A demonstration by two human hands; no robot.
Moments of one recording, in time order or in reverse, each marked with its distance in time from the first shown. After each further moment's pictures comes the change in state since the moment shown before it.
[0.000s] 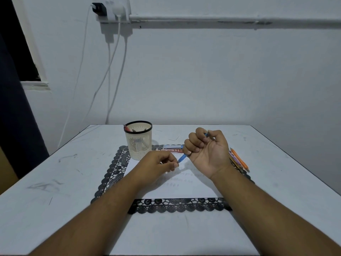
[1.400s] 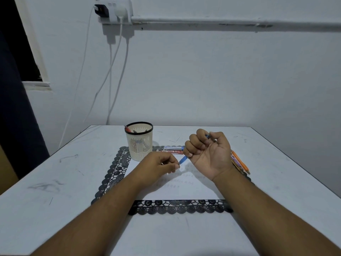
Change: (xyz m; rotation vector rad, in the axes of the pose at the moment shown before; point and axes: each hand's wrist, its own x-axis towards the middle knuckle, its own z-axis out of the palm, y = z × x) left_hand 0.005 -0.004 -0.007 0.107 -0.034 0.049; right_hand -0.001 -0.002 0.000 -0.010 -0.077 0.016
